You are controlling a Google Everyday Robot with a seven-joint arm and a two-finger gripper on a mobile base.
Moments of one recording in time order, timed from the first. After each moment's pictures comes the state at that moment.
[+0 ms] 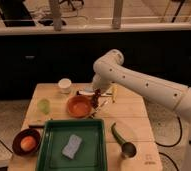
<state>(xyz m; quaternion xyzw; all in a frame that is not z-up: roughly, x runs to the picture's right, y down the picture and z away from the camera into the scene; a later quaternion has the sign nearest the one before) 0.027 0.010 0.789 -0.14 -0.18 -0.54 0.81</state>
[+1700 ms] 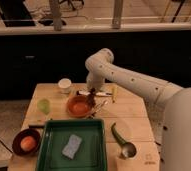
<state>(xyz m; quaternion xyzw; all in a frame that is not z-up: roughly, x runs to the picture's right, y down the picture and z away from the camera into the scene) 0.000 0.011 0.827 -0.15 -0.21 -0.59 0.76</state>
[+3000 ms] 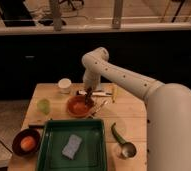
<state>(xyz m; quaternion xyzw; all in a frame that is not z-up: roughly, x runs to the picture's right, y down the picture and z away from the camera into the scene) -0.019 0.009 0.851 -0.16 -0.25 -0.63 0.72</state>
